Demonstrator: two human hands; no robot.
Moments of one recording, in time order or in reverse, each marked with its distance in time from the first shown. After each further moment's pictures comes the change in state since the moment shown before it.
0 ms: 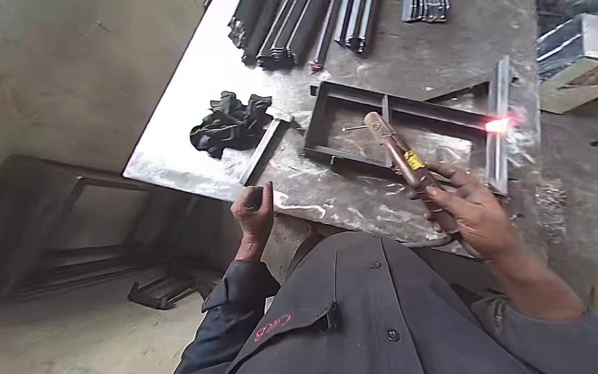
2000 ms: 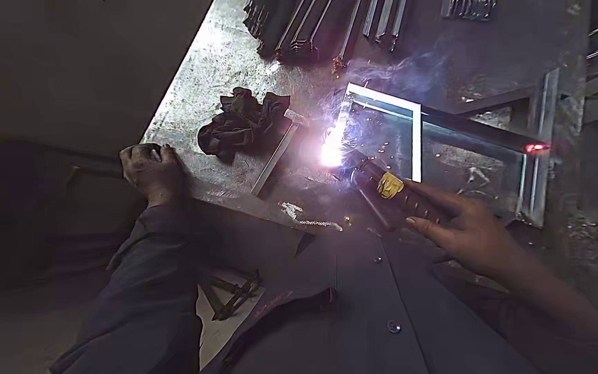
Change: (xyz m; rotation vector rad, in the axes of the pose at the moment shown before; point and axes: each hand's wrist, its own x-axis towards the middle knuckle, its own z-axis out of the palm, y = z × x) left_hand 0.173 -0.139 -0.115 0.852 -0.025 -0.513; right_hand 0.055 -0.012 0.040 -0.682 -0.212 -0.202
